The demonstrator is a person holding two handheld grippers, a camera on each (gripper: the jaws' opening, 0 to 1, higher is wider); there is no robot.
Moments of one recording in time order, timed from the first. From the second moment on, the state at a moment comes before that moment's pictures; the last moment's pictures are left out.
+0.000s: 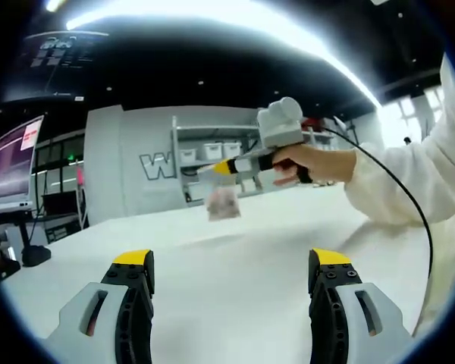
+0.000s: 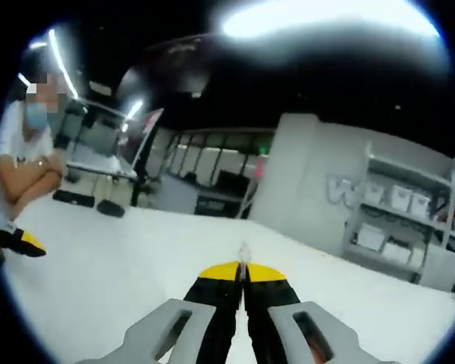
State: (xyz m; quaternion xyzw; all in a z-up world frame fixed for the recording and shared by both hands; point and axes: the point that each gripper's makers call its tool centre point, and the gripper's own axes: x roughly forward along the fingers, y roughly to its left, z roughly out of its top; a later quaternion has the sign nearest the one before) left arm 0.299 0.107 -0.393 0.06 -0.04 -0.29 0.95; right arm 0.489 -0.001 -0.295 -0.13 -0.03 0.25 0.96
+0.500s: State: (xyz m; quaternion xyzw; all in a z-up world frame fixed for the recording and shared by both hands) left arm 0.298 0.107 -0.393 0.06 -0.04 -0.29 0.95; right arm 0.479 -0.002 -0.290 -0.03 -0.02 0.27 0.96
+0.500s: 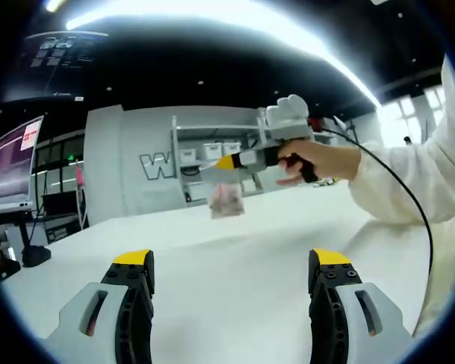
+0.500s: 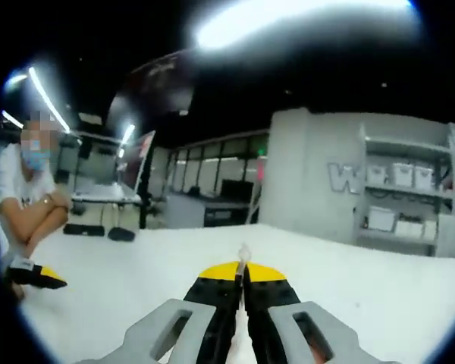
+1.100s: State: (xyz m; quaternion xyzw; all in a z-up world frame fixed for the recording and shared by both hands) left arm 0.298 0.107 -0.391 0.06 -0.04 -0.29 0.95; right arm 0.459 -0.012 -0.293 0.10 0.00 0.30 0.95
